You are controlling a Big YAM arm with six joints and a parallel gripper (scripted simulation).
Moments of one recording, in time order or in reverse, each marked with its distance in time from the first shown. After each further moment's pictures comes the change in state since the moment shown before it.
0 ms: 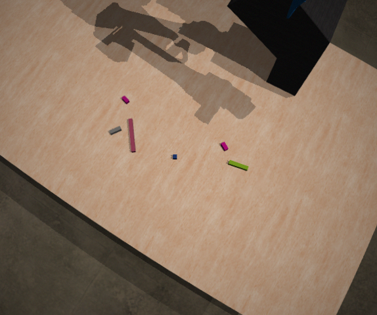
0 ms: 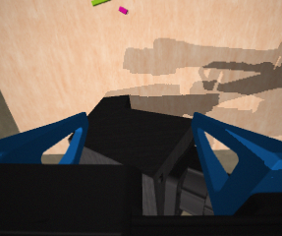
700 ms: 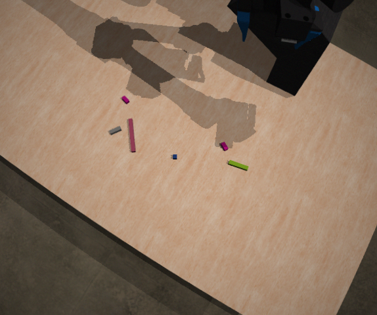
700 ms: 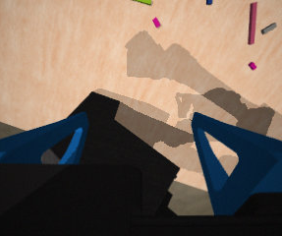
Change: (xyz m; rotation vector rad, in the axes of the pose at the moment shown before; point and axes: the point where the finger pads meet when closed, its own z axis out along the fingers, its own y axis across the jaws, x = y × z) arm -0.030 0.040 0.049 -0.049 0.043 -0.489
